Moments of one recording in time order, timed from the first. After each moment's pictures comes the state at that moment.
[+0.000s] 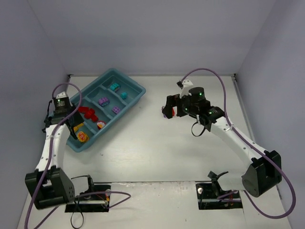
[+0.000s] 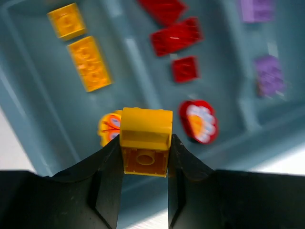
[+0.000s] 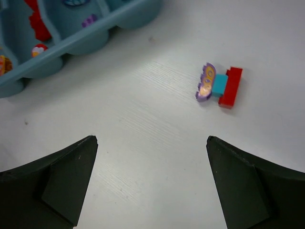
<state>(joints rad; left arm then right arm) 0.18 1.15 0.97 -0.61 -0.06 -0.33 0.47 1.31 1.07 -0.26 -0.24 0.21</state>
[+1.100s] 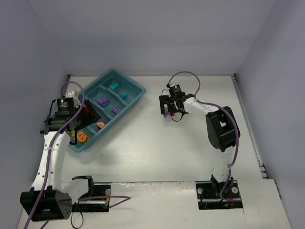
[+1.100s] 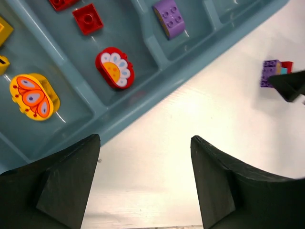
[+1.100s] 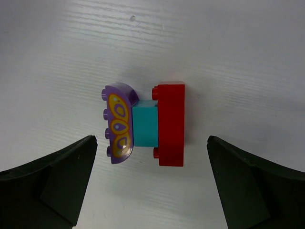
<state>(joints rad) 0.08 1.07 1.05 -0.78 0.16 -0.43 0.44 1.98 1.37 -0.31 0.05 0.25</state>
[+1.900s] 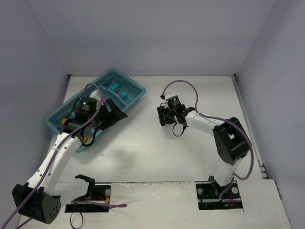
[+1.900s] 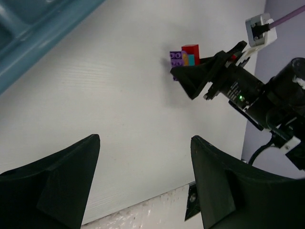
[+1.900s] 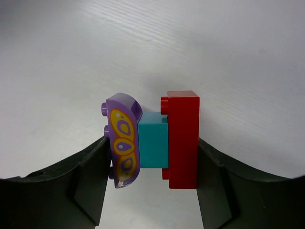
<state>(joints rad) -0.23 1.03 1.00 -0.64 0.27 -0.75 0.52 1.83 1.11 -0.16 0.03 0.17</state>
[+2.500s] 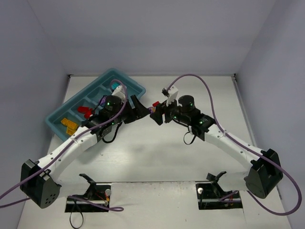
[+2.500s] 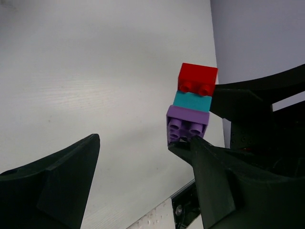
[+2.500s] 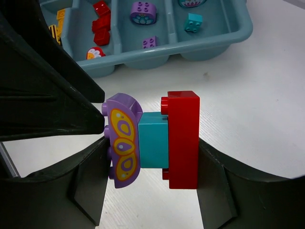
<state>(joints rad) -0.58 1.21 1.02 -0.26 0.13 -0.85 0.67 1.30 0.96 0.00 -0.22 0.14</state>
